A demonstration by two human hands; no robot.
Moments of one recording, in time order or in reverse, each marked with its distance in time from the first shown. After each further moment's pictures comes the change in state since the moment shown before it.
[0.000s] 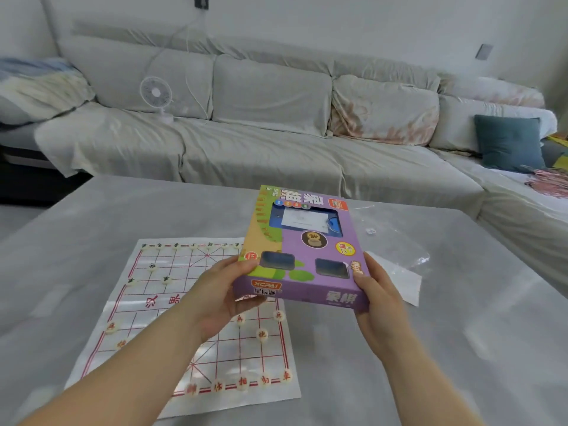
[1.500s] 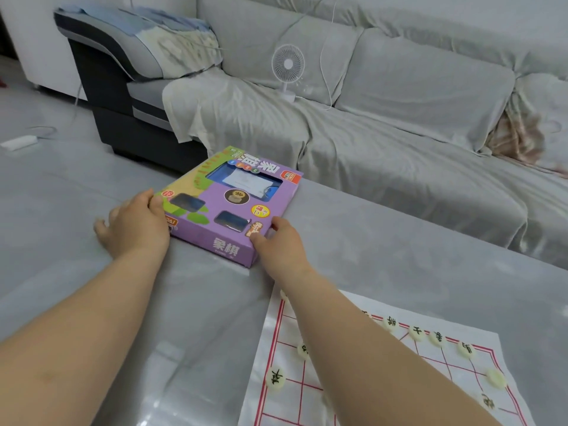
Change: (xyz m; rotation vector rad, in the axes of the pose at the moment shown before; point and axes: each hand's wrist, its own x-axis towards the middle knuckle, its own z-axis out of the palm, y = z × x) left_hand 0.170 0.107 -0.393 1.070 1.322 0.164; right_hand 0.204 0.215 0.387 -0.890 -0.455 0.010
